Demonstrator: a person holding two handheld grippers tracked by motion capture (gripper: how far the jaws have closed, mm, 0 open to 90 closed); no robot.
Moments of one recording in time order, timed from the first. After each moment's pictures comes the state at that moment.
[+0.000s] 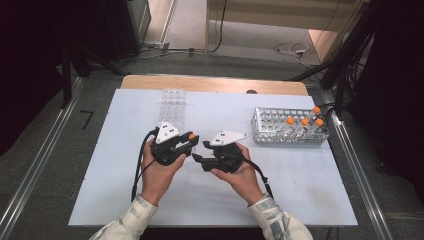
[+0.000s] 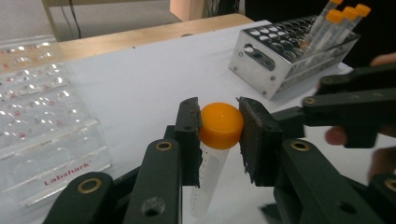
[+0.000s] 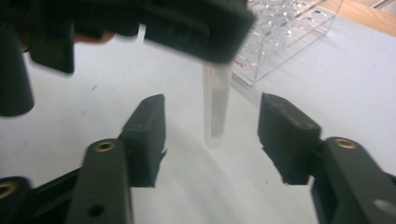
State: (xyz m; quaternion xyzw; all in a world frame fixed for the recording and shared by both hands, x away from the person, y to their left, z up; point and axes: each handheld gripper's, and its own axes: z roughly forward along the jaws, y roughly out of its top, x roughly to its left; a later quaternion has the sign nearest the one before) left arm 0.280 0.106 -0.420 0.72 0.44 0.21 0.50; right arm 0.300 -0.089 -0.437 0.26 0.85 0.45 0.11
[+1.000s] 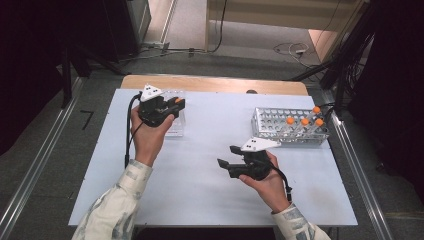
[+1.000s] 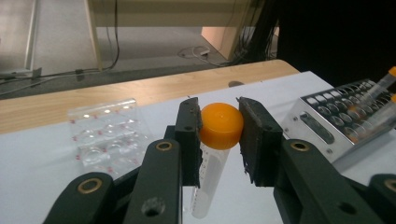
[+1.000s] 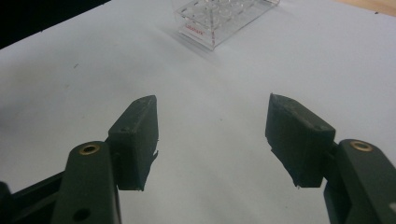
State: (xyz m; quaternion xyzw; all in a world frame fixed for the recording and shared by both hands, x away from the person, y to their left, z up) left arm 0.345 0.145 -0.375 0.66 0.49 0.24 0.51; right arm 0.292 -0.159 -0.443 0.30 0.83 0.45 0.11
